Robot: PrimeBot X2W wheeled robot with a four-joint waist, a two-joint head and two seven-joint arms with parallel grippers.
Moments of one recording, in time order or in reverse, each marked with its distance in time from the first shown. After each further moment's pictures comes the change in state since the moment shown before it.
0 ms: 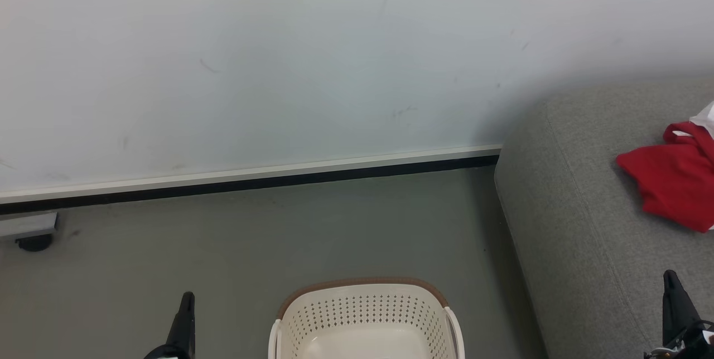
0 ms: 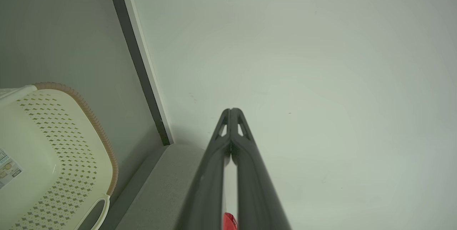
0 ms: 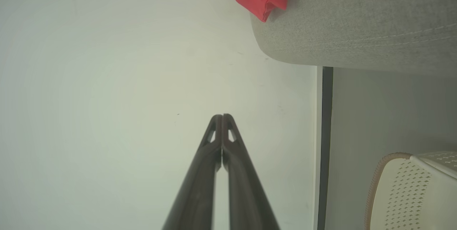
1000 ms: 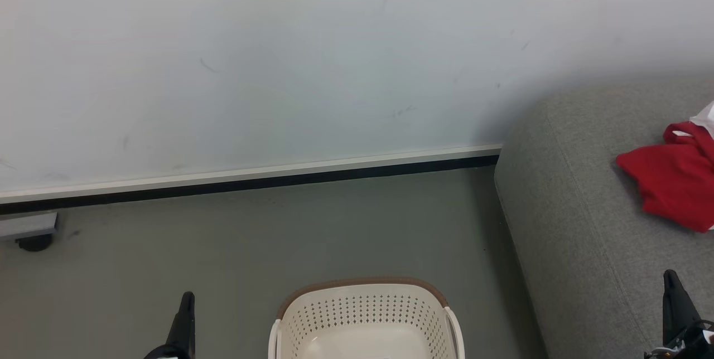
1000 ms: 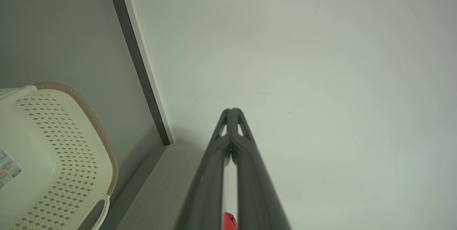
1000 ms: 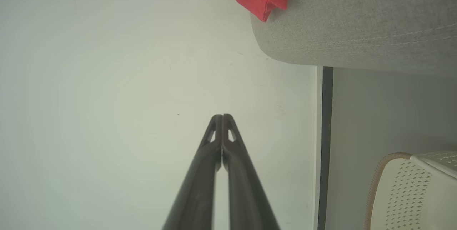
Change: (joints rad) left arm 0.000 0.000 0.000 0.000 0.000 0.000 0.000; right arm 0.000 -0.003 0.004 -0.001 0.004 0.000 -0.004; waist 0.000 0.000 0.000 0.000
